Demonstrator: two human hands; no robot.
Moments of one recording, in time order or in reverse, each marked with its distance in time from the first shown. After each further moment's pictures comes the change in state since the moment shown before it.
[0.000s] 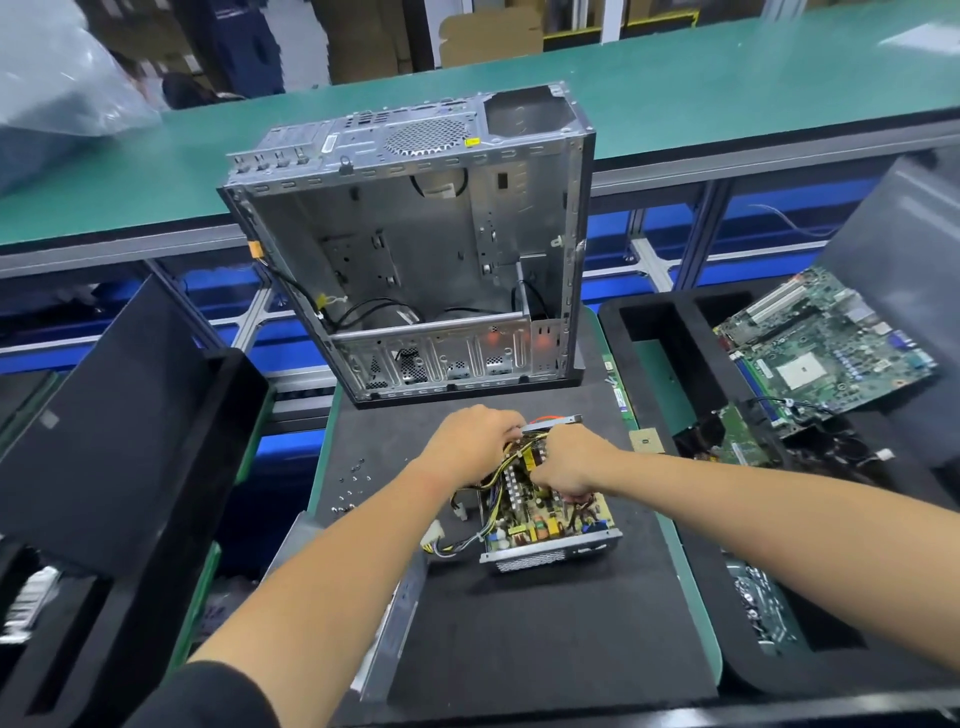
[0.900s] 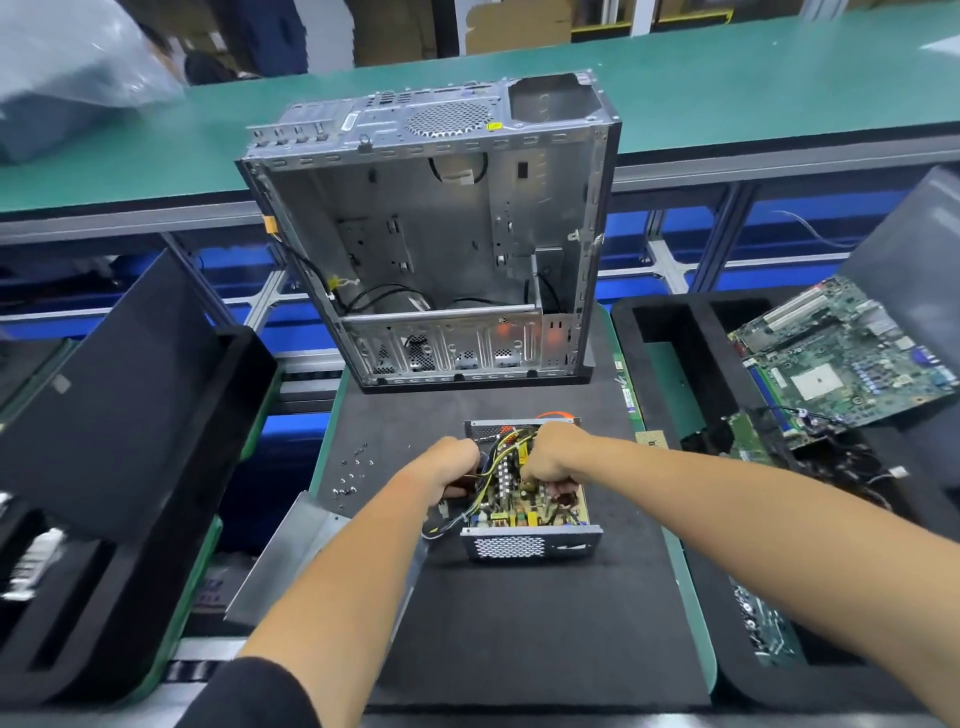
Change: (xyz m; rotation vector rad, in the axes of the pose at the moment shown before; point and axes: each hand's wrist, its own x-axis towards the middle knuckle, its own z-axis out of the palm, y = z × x) left_hand -0.022 -0.018 0.031 -1.030 -0.163 -0.965; right_hand 0.020 -0.017 0.004 0.085 -0.179 0.146
